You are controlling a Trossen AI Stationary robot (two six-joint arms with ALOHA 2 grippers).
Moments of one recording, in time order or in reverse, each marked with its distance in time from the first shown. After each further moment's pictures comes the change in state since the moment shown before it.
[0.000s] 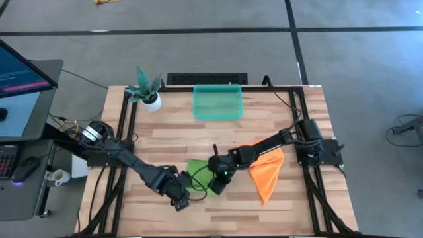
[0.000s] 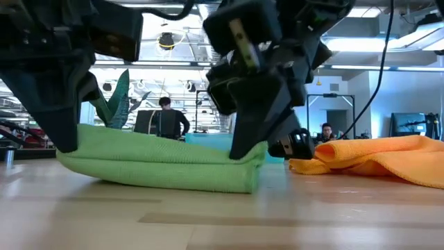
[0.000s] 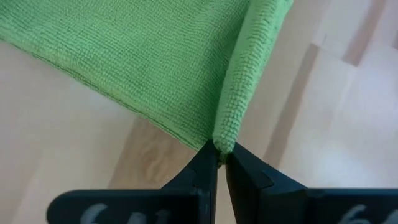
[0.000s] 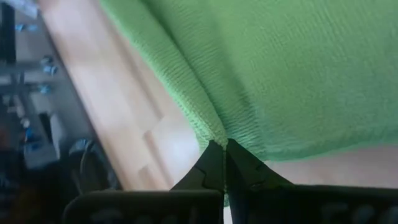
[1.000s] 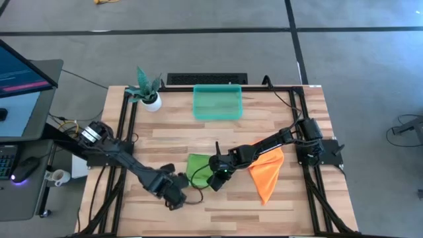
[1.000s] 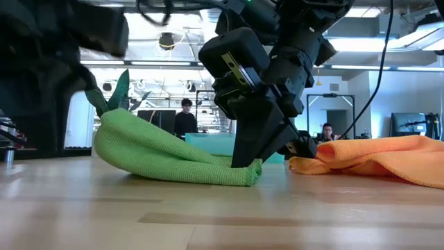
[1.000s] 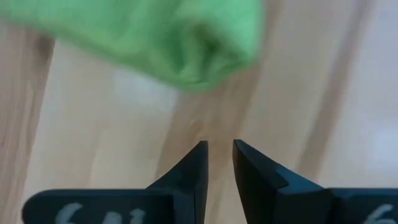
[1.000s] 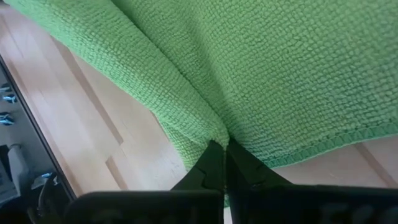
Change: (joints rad) left arm -0.036 0.001 0.029 -0.119 -0.090 0.114; right arm -0.013 -0.002 0.001 -0.073 0.186 0.035
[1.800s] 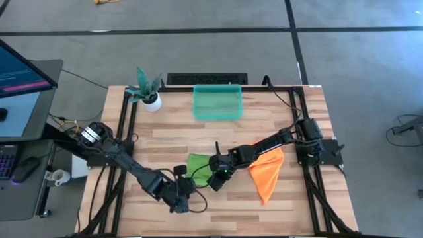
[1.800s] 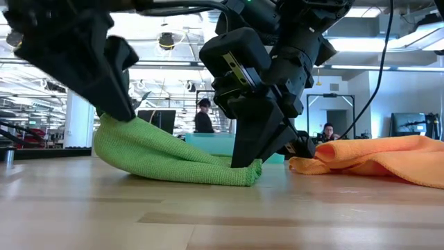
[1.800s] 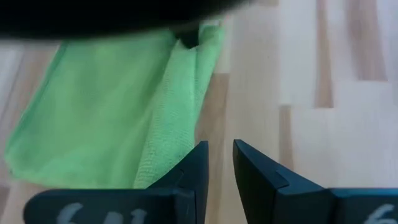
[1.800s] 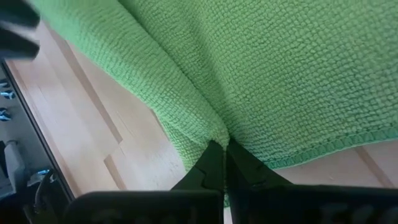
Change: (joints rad) left arm -0.006 -0.001 -0.034 0.319 -0.231 0.278; right arm -0.002 0.002 0.000 0.002 0.002 -0.027
